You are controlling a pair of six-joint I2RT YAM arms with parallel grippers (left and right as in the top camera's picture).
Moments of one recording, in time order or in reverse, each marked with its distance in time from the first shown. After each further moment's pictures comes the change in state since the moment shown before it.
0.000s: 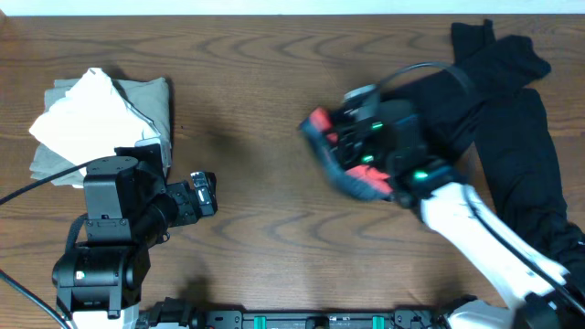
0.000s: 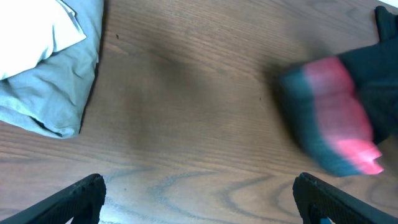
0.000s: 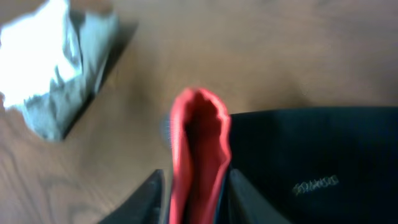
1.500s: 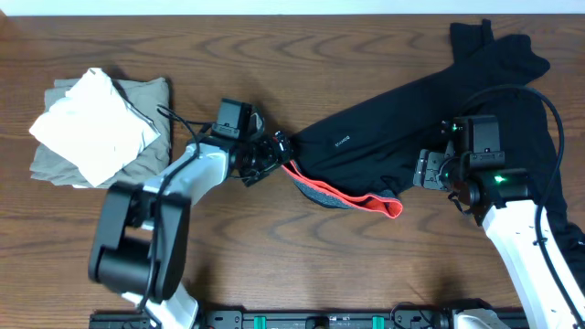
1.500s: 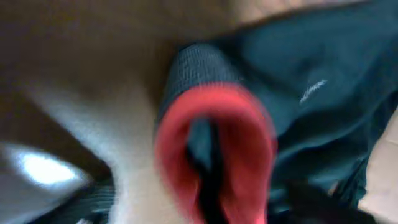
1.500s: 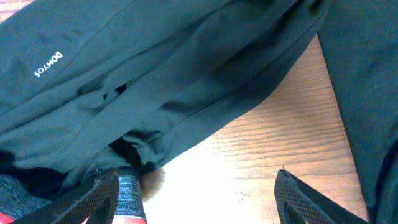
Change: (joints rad) left arm -0.267 1.007 -0.036 0.750 0.325 -0.485; right arm -0.405 -0.229 0.002 -0.641 0.309 -0.052
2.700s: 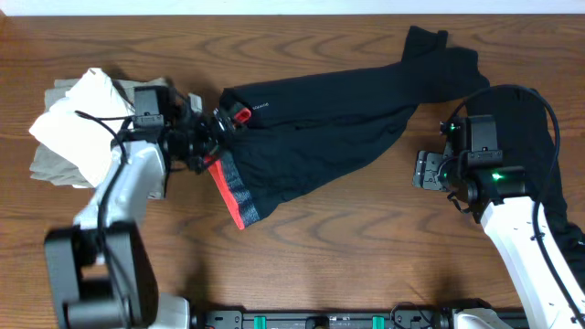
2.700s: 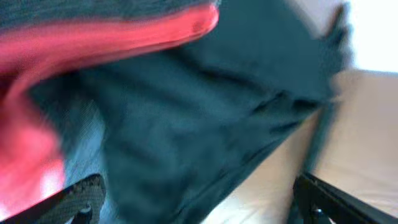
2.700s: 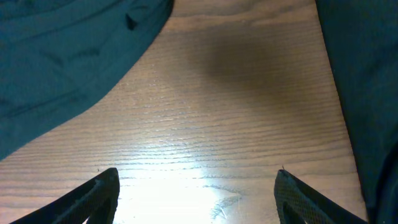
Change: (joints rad) left arm 0.332 -0.211 0.051 -0.293 0.095 0.212; right arm 0.000 0.021 -0.004 0.002 0.003 -0.016
